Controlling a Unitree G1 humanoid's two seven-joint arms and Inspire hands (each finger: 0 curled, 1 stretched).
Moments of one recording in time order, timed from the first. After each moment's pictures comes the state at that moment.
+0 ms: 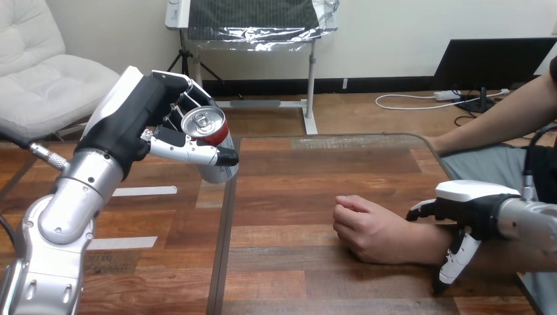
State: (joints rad) left arm -0.28 0.45 0.02 -0.16 0.24 0.22 -0.30; right arm -0.48 -0.76 0.36 0.56 -0.68 -0.18 0.56
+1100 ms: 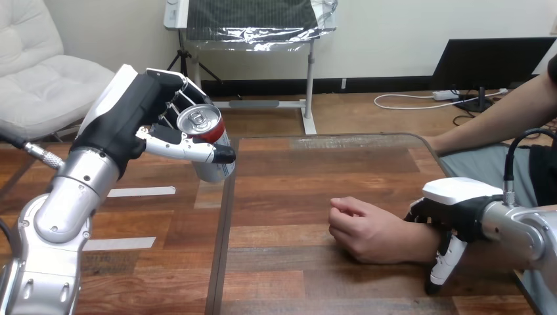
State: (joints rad) left arm -0.28 0.45 0.03 -0.17 0.24 0.25 -0.30; right arm -0.48 -0.72 0.40 0.55 -0.75 -0.17 0.45
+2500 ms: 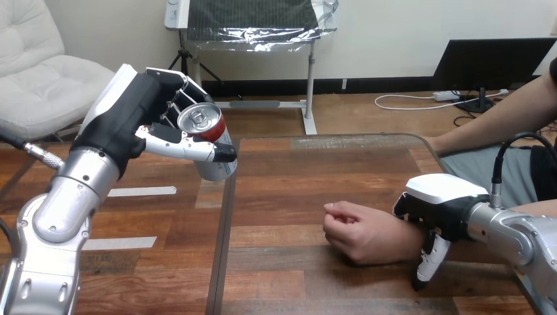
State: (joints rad) left arm -0.28 0.45 0.03 -0.17 0.21 0.25 -0.30; right arm -0.47 -0.69 0.42 0.56 -0.72 -0.22 0.37
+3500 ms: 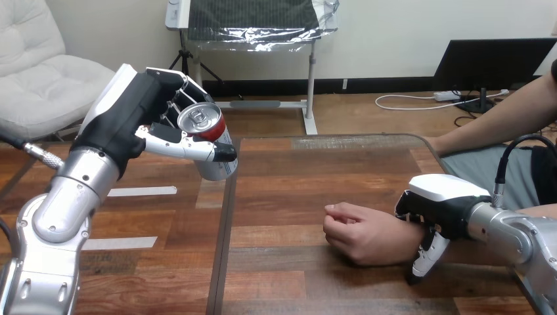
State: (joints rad) left arm -0.28 0.46 0.04 -0.17 0.21 0.25 -0.30; right arm -0.49 -0.67 0.41 0.61 -0.68 -0.20 0.36
